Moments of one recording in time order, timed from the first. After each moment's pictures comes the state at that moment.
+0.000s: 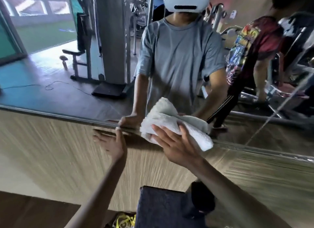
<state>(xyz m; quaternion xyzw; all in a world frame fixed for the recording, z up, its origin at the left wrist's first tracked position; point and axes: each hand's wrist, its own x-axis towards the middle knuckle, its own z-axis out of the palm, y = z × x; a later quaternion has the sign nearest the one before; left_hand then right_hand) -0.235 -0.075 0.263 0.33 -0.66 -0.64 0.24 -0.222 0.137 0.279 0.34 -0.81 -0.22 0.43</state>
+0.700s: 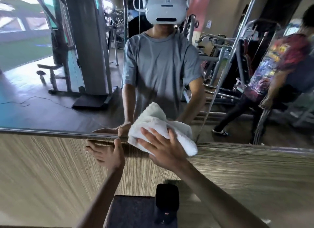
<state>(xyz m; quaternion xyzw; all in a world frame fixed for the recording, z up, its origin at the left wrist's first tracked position) -0.210 0.066 0.262 0.26 -0.70 -0.63 0.21 -0.203 0.245 0.281 0.29 -0.82 -0.21 0.44</state>
